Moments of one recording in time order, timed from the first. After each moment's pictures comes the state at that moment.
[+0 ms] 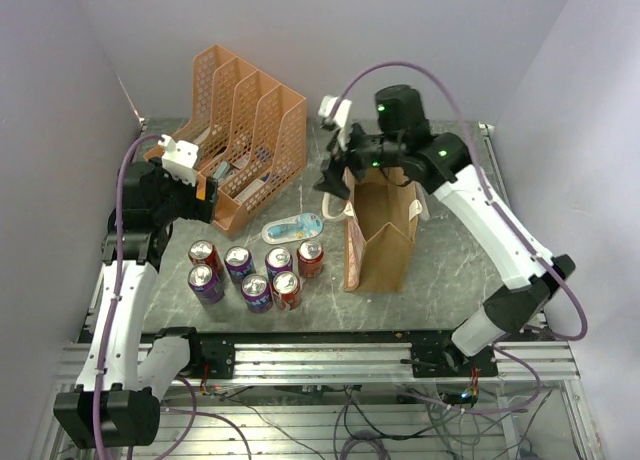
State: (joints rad) left arm 0.02 0.92 0.95 -0.45 0.30 0.26; right arm 0.62 1.56 1.83 -0.75 -0.51 -0.41
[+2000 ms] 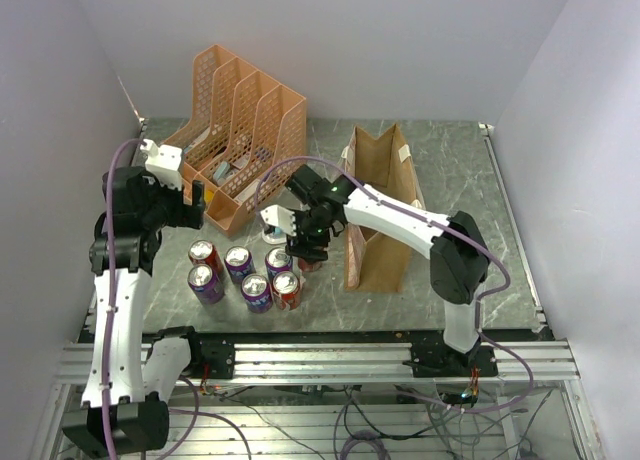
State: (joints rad) left arm 0.12 0.85 0.99 -0.60 0.26 0.21; right arm 0.89 1.95 1.63 -0.91 -0.31 -0.75
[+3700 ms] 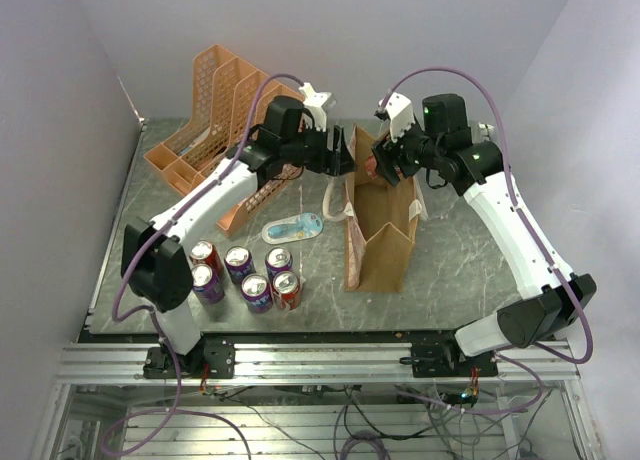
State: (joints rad) left arm -0.58 1.71 1.61 -0.32 0.43 -0.33; right arm 0.40 1.46 1.64 -0.80 -0.19 -0.39
